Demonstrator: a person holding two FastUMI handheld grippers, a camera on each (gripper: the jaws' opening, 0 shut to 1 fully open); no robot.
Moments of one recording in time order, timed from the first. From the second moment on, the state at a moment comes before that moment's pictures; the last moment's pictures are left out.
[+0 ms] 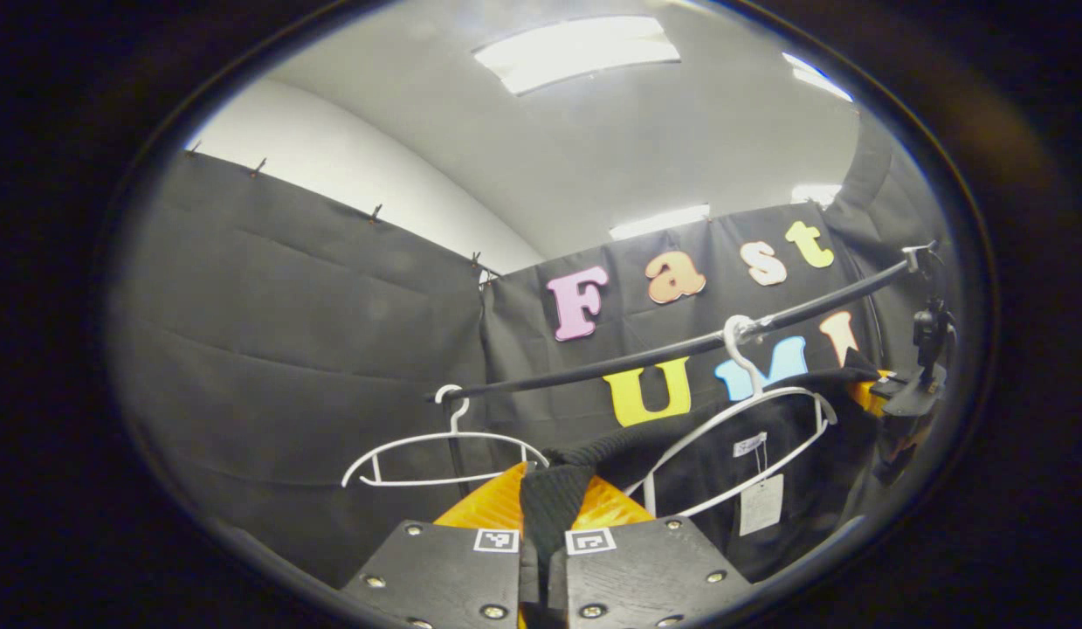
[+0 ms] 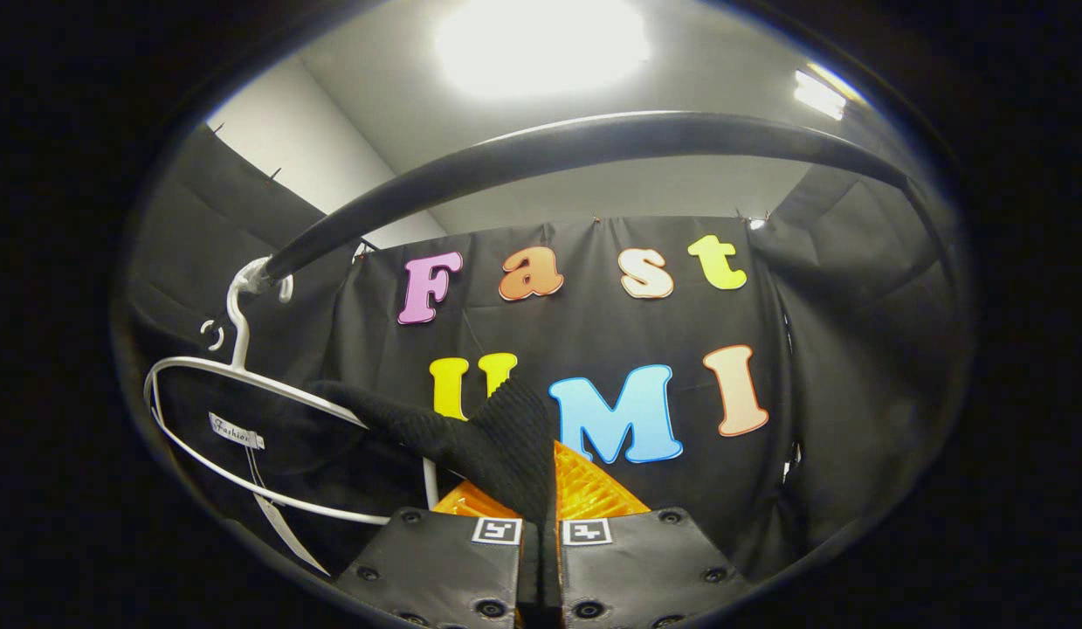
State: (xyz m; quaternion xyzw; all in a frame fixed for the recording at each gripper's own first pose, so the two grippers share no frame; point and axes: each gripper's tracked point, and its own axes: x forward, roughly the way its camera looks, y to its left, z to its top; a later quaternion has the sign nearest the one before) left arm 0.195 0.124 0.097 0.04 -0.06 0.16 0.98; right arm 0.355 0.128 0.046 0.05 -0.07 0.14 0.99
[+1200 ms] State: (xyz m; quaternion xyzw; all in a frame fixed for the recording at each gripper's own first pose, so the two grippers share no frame) left arm 0.260 0.150 -0.056 -0.02 0.05 0.07 1.00; right arm 0.376 0.137 -0.080 0.07 0.11 0.16 0.98
